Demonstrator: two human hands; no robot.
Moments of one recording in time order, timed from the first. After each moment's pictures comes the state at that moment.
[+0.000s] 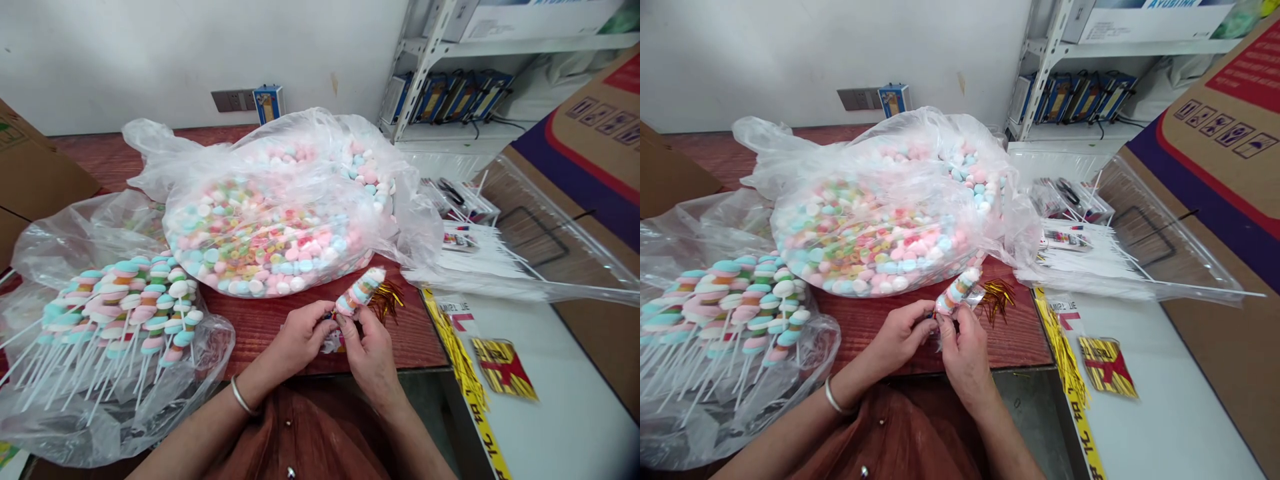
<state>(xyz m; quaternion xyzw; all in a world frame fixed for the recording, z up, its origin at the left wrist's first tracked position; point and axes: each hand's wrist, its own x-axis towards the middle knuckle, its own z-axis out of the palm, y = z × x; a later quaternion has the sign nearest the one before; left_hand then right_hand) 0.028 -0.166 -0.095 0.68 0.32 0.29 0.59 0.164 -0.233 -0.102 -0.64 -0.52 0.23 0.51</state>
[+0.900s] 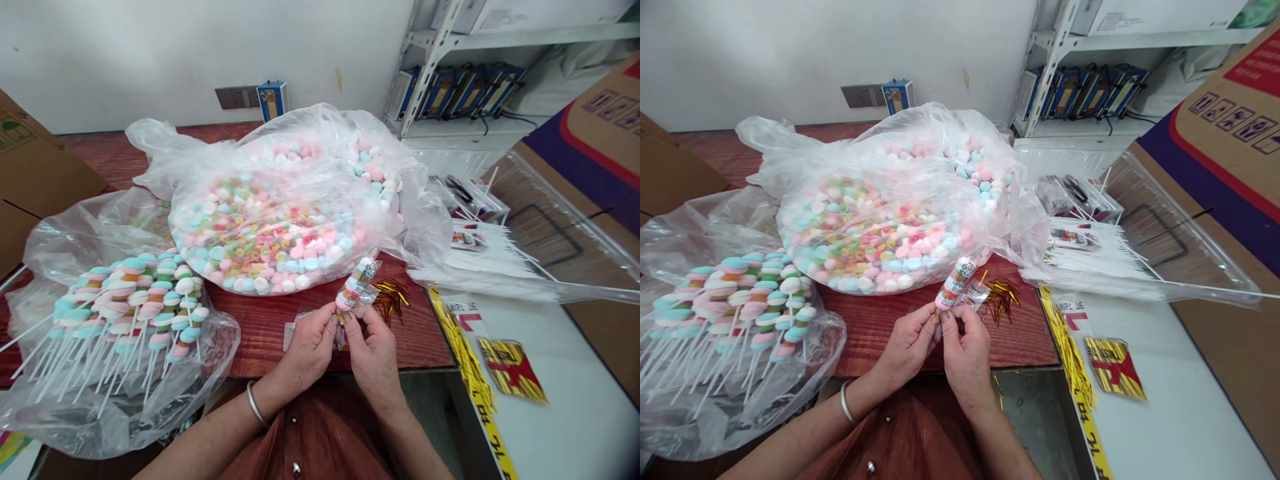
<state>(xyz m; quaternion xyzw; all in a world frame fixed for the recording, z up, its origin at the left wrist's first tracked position) 0.037 -0.185 -0.089 0.66 0.38 0.32 0.56 0.151 -0.233 -0.094 -0.64 -0.40 0.33 0.56</state>
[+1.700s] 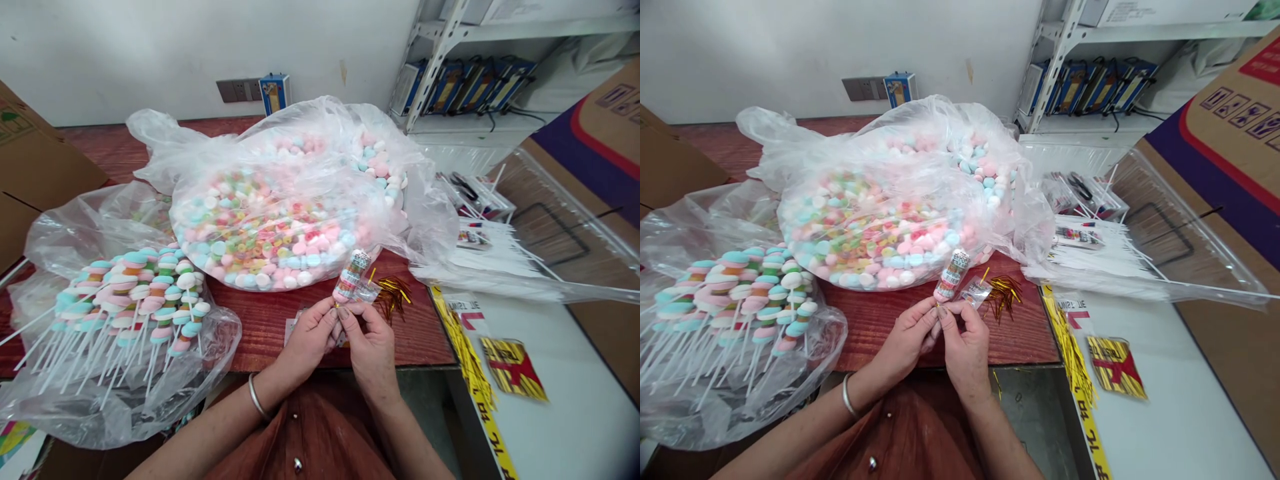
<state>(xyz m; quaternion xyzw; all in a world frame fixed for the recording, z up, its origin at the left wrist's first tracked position) 0.043 -0.185 -0.094 0.45 0.36 0.33 0.75 0.143 -0.229 -0.102 -0.58 -0.36 0.41 0.61</state>
